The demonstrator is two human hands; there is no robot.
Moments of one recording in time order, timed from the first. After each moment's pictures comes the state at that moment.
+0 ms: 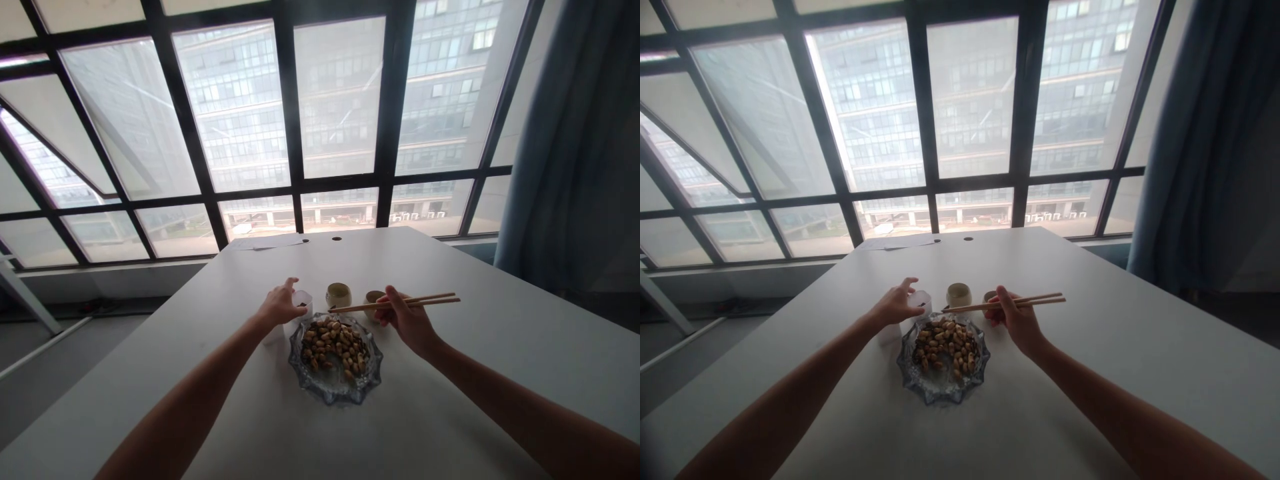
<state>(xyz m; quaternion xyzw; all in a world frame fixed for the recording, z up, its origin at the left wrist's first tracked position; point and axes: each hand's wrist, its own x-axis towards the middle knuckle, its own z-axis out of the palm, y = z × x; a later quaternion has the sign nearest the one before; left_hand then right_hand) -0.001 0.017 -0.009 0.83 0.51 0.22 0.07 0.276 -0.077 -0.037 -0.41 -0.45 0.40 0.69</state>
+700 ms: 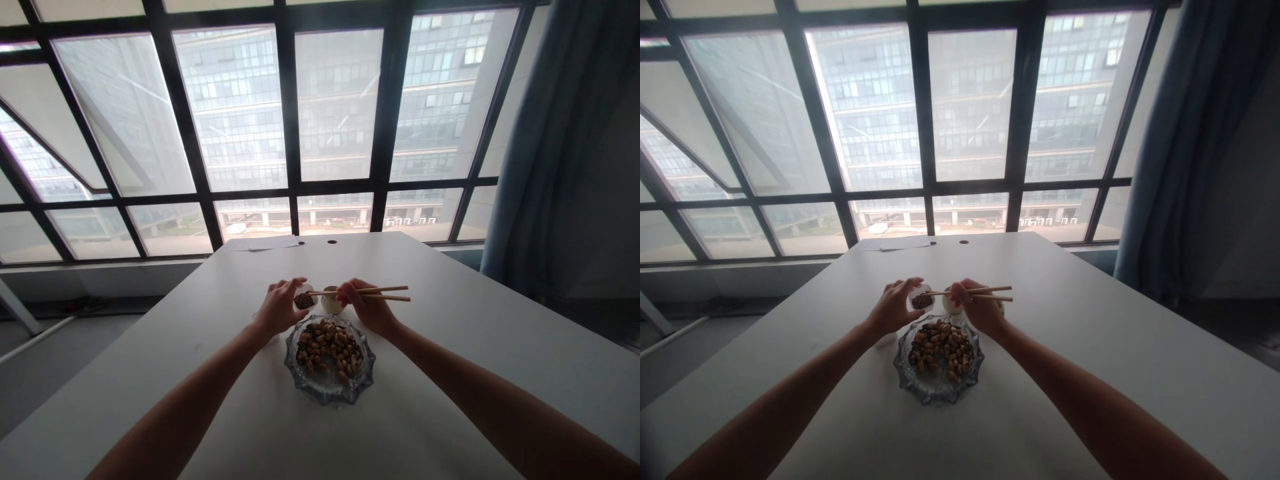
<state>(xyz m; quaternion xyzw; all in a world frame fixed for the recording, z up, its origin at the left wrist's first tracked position) 0.007 -0.006 -0.001 0.87 0.40 0.30 -0.01 0.237 -0.057 -0.001 -0.41 -0.66 0.23 0.58</state>
